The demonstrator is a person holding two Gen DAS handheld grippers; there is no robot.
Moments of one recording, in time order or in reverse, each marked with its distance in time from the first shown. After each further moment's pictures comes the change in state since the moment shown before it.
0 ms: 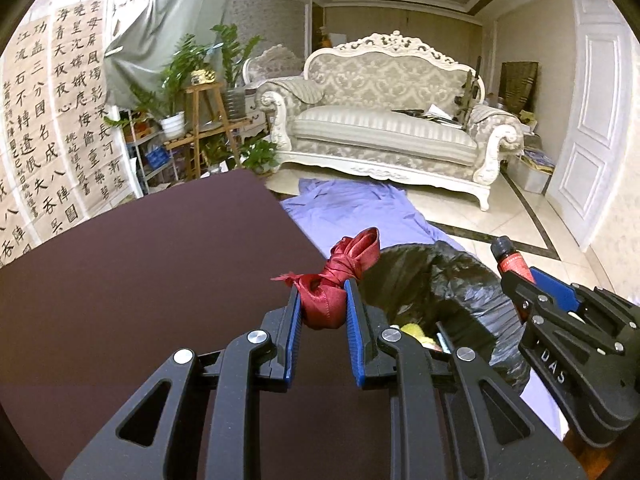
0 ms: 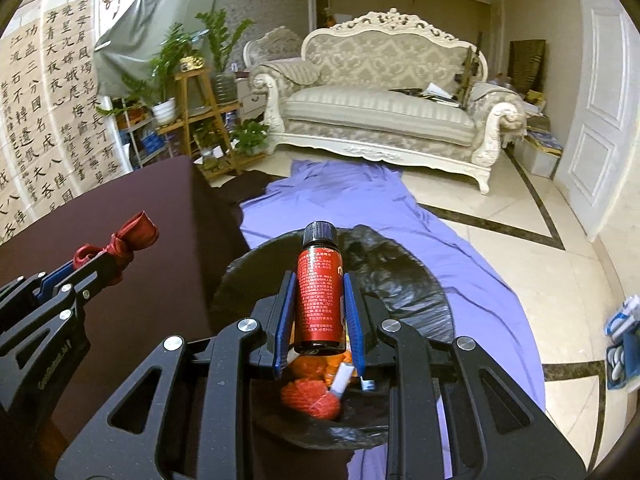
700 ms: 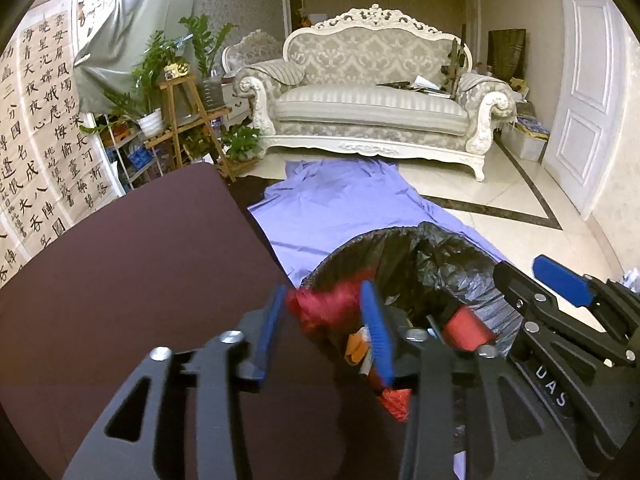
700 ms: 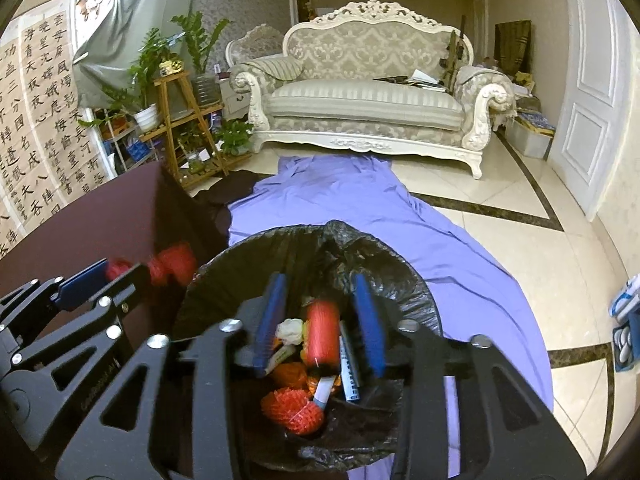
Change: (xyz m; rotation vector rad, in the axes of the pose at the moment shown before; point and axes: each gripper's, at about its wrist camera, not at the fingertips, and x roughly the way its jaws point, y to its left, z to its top) left arm 0.043 -0.041 0.005 0.074 0.081 0.004; right arm 0.028 -0.028 0.000 0.069 0.017 -0.015
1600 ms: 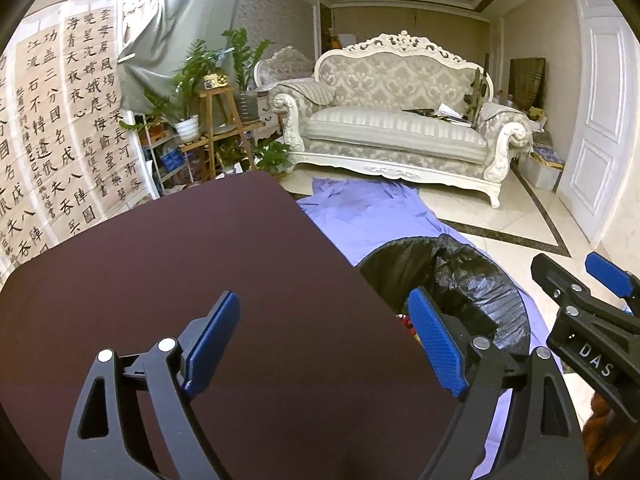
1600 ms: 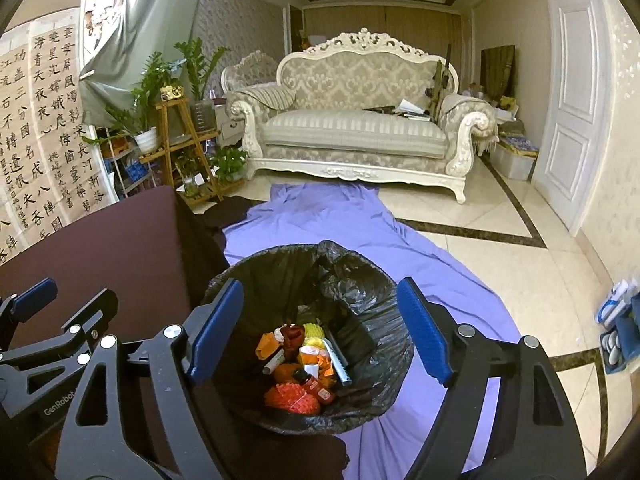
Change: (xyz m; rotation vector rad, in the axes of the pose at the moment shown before) left arm -0.077 0.041 -0.027 -0.074 -0.079 0.061; right arm -0.080 0.010 -0.011 -0.020 -0.112 -0.033
